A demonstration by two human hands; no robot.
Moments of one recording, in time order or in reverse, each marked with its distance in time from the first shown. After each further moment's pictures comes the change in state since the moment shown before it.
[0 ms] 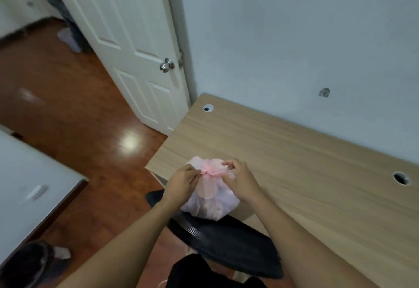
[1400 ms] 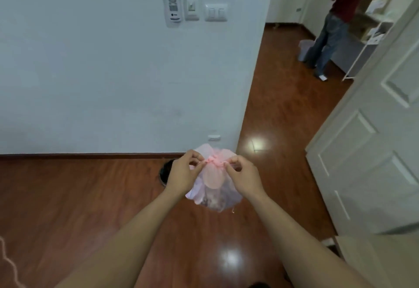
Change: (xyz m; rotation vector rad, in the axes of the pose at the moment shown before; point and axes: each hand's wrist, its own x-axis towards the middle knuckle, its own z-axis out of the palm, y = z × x) left_hand -0.406 -0.346 -0.374 -0.251 0.972 -0.840; right_hand -0.047 -0.437 0.567 0.000 -0.628 -0.638
